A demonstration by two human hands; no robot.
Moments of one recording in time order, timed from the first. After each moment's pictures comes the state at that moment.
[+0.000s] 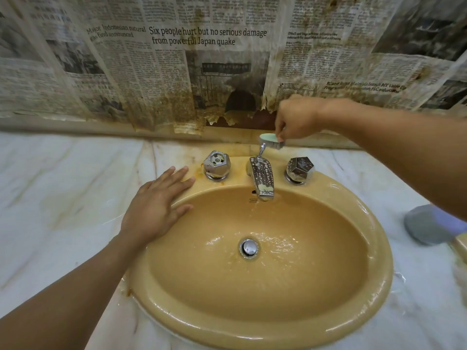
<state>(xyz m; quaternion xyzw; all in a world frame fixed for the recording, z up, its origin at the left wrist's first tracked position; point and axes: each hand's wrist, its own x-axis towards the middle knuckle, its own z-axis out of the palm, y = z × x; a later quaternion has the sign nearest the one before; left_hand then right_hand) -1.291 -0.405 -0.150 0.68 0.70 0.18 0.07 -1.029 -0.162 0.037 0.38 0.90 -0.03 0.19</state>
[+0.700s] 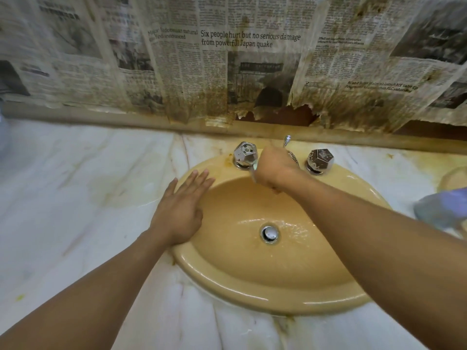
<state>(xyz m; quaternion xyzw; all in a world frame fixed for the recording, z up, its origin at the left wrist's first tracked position) -1.293 -0.459 -0.143 0.69 0.71 0.10 0.10 -1.104 -0.320 -0.026 0.61 0.77 -0.16 0.05</state>
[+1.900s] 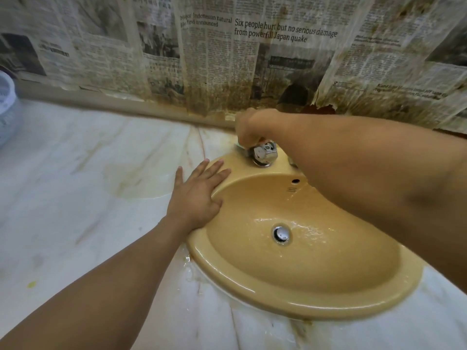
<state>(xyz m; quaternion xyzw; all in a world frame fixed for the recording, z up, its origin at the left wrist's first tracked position) -1.301 -0.445 -0.146 0.65 0.74 0.15 0.13 -1.216 -0.288 0.013 0.39 0.87 0.04 0.28</state>
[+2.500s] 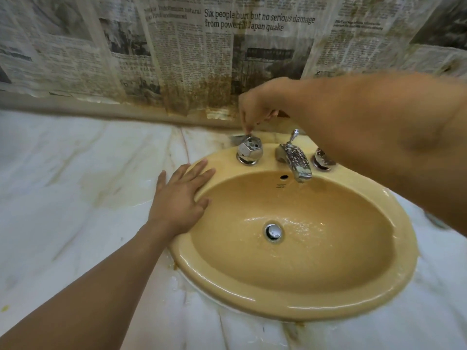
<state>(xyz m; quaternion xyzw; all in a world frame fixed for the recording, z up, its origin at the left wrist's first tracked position) -1.306 -0.442 -0.153 0.65 0.74 0.15 0.11 -1.183 -0.202 0.012 0.41 0.86 -0.08 0.29</state>
